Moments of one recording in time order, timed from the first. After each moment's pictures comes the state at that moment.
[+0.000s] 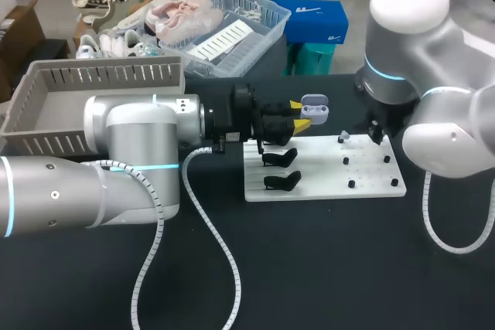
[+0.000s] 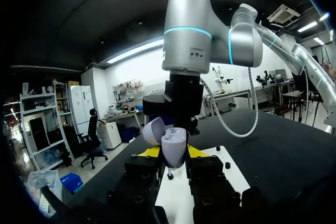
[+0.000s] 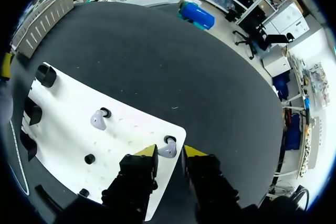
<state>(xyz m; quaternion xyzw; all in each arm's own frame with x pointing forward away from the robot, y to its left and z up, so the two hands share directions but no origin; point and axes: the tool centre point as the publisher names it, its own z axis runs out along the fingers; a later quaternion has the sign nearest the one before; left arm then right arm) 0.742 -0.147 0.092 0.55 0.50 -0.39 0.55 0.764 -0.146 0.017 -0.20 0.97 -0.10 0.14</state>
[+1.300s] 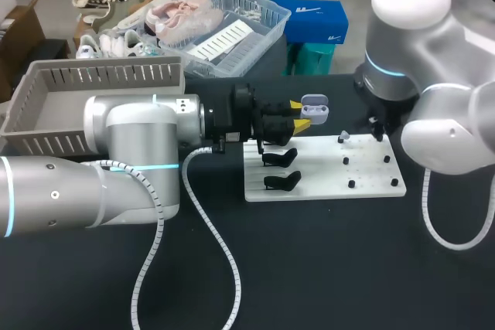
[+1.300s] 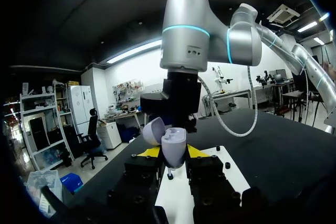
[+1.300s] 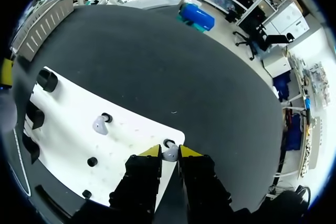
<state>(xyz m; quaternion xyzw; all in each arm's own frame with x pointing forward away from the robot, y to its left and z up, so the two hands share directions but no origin) 0.742 -0.147 0.092 0.55 0.50 -0.39 0.55 0.769 -0.144 0.024 -0.20 0.97 -0.10 0.14</state>
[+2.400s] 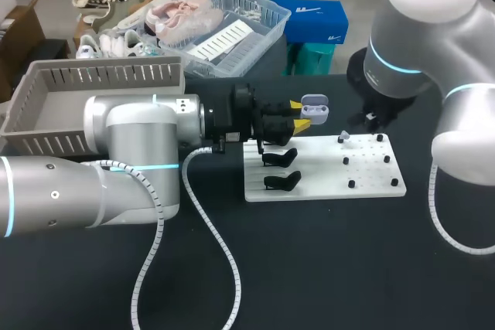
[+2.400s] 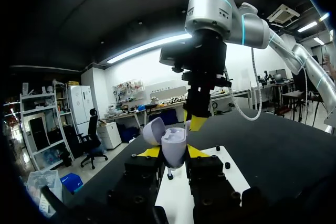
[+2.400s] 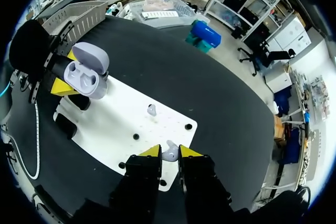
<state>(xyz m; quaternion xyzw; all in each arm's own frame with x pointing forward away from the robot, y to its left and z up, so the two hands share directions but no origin) 0.742 -0.147 0.092 0.55 0.50 -0.39 0.55 0.717 -0.109 0.089 -0.24 0.95 -0.08 0.19</state>
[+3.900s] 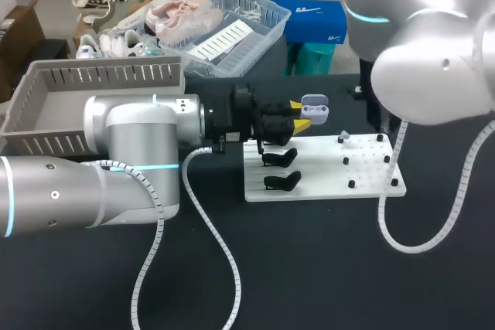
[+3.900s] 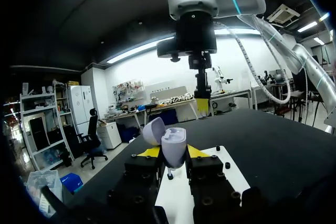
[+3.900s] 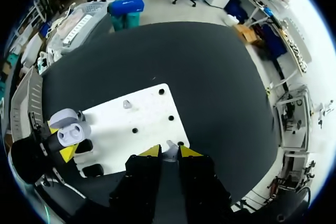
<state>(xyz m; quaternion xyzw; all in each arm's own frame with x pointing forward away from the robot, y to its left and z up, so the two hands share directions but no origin) 0.742 -0.147 0.092 0.55 0.50 -0.39 0.55 0.684 -0.104 0.125 0.16 0.98 -0.09 0.08</state>
